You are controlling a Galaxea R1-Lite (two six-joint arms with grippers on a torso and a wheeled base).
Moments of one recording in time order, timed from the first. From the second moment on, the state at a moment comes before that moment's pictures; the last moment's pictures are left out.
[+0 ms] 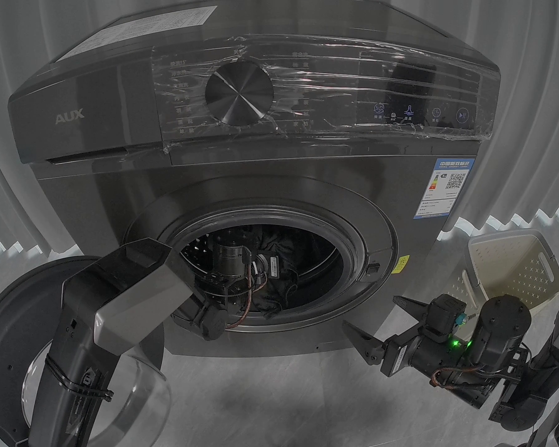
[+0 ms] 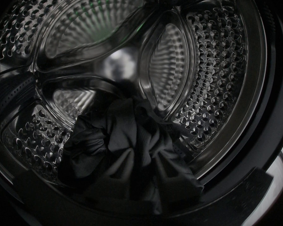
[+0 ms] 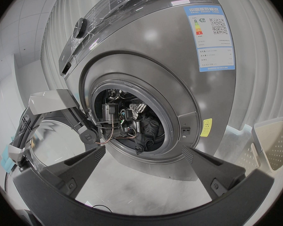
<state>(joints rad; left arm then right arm) -0.50 2.58 -1.41 -1.03 0.19 -0.11 0.79 1.86 -0.20 -1.51 -0.24 0.18</state>
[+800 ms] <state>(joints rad) -0.56 2.54 -1.25 -0.97 0.17 -0.13 0.79 1.86 -0.20 -1.51 -0.24 0.18</state>
